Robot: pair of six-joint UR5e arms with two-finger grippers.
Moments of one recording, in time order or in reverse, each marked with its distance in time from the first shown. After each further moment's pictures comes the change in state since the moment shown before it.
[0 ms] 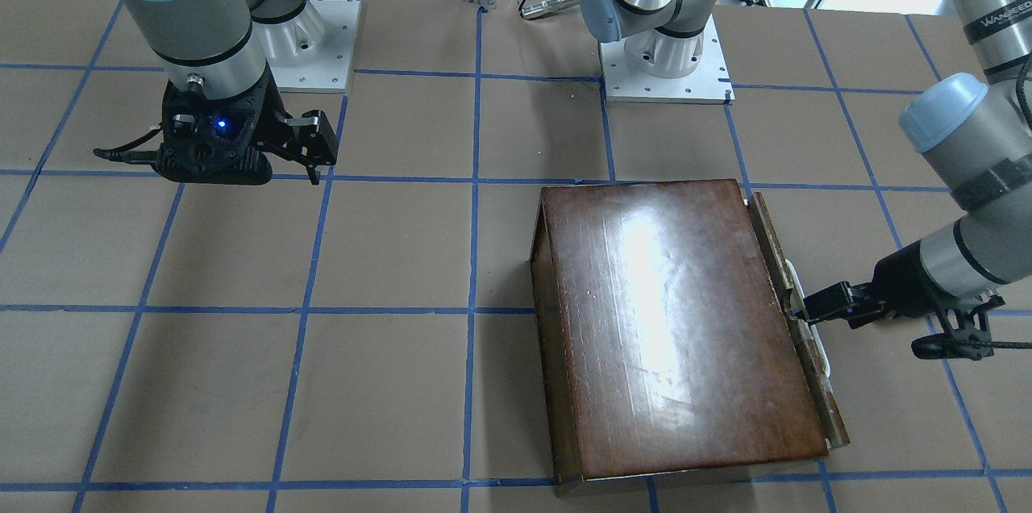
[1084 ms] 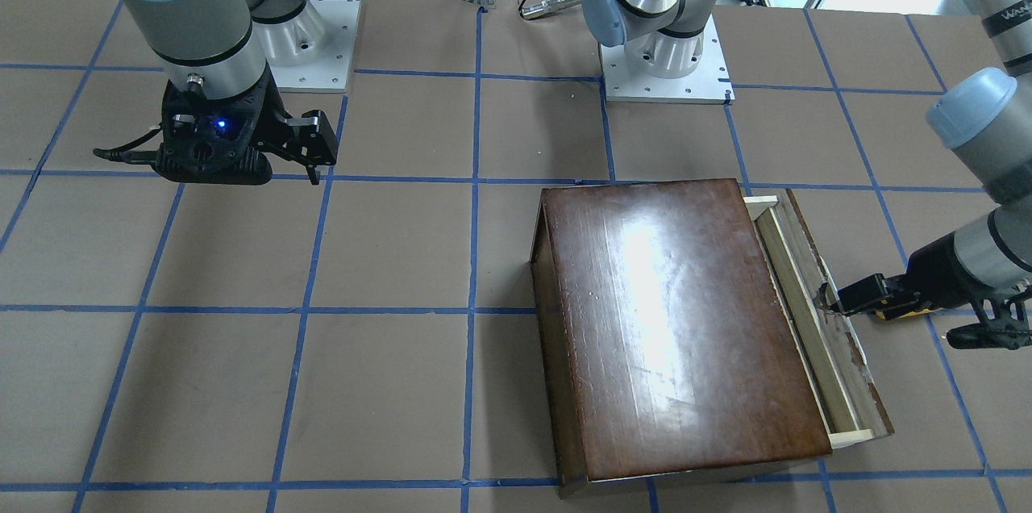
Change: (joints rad) left arm 0.061 0.001 0.007 0.001 0.056 0.064; right arm 0.000 0.000 0.000 -0.001 0.000 0.000
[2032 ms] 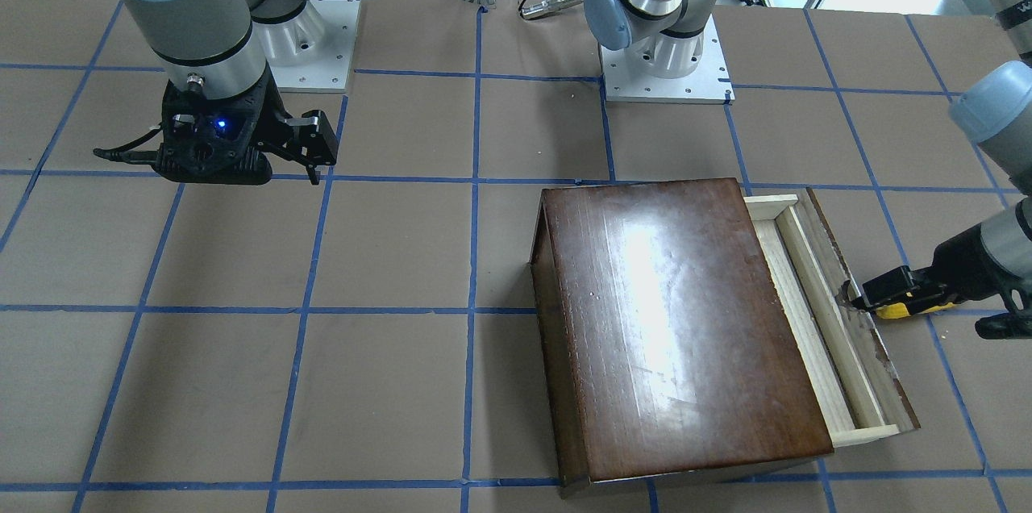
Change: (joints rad) left arm 0.050 0.002 0.003 0.001 0.001 0.066; right arm 0.000 0.000 0.000 0.000 0.000 0.000
